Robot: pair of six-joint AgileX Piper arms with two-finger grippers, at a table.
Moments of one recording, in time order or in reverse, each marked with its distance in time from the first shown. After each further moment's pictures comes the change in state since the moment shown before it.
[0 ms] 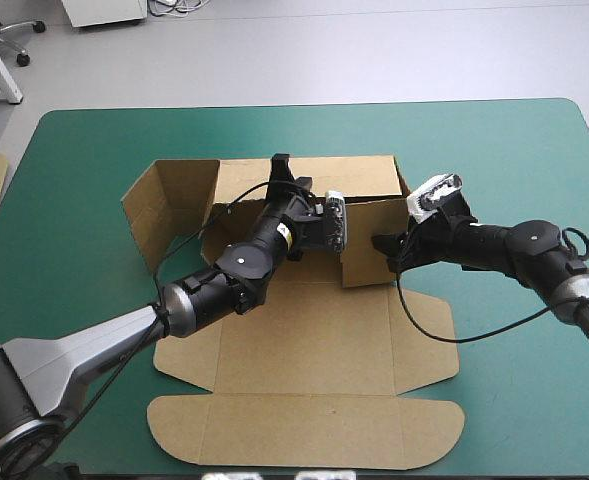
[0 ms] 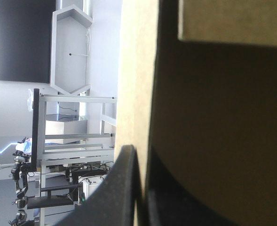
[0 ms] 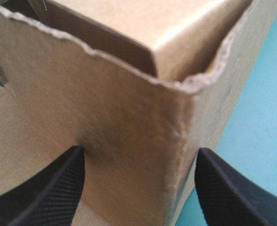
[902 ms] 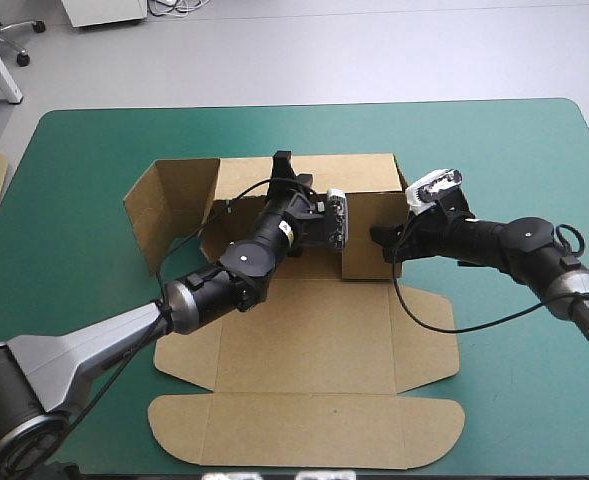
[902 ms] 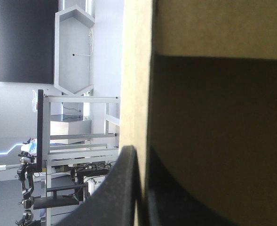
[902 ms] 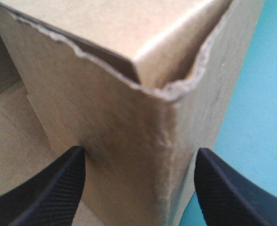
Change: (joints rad) left arm 0.002 0.014 -0.017 0.032 -0.003 -0.007; right arm 0.019 0.020 -0.018 0.017 -0.052 0.061
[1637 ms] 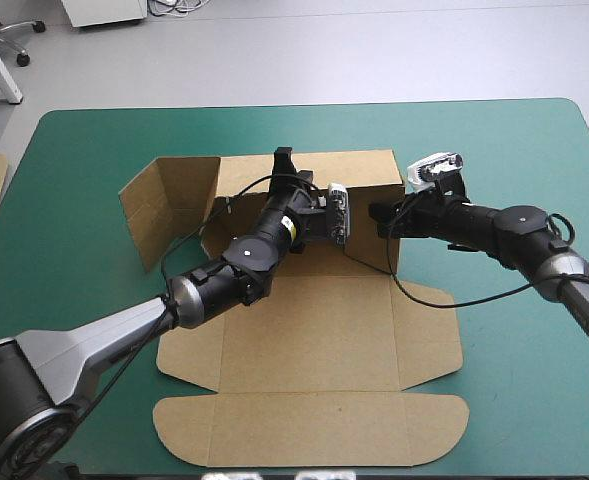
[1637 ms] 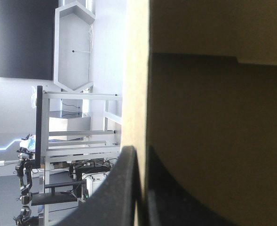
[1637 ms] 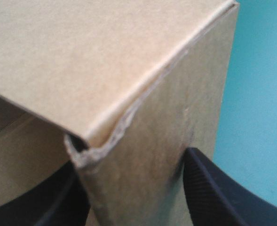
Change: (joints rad) left arm 0.007 0.027 -0.032 -0.010 -0.004 -0.001; right arm 0.004 0.080 -0.071 0.142 -0.032 -0.034
